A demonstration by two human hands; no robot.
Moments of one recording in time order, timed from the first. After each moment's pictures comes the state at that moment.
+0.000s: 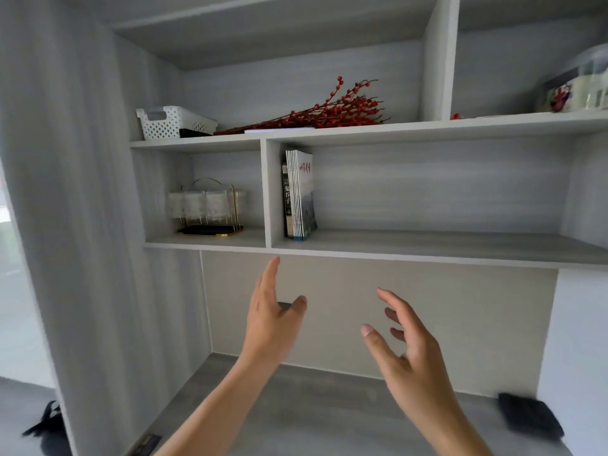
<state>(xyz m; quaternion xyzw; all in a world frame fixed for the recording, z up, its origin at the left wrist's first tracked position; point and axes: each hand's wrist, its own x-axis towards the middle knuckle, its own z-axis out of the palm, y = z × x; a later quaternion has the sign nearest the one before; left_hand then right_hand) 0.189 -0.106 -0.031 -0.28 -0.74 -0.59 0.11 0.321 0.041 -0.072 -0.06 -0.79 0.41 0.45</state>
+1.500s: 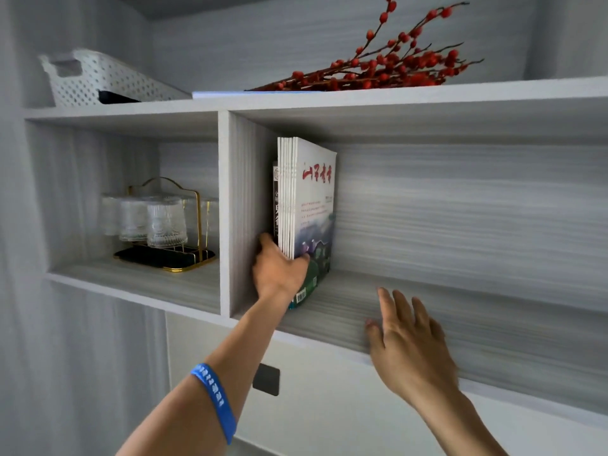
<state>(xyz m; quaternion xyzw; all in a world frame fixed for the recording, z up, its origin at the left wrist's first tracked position) -0.182 0.136 0.029 -0.10 -0.78 -0.58 0.21 -0.008 0.262 -0.022 -0.22 -0.95 0.03 0.20</state>
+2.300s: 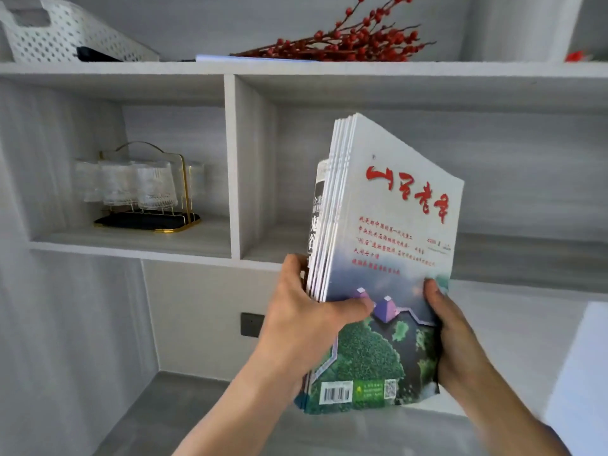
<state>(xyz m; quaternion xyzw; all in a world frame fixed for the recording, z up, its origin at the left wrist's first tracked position) 0.048 -0.006 0.006 -0.29 -0.65 -0.69 -0.12 0.112 0.207 -0.067 -0.07 -0.53 0.79 0.32</state>
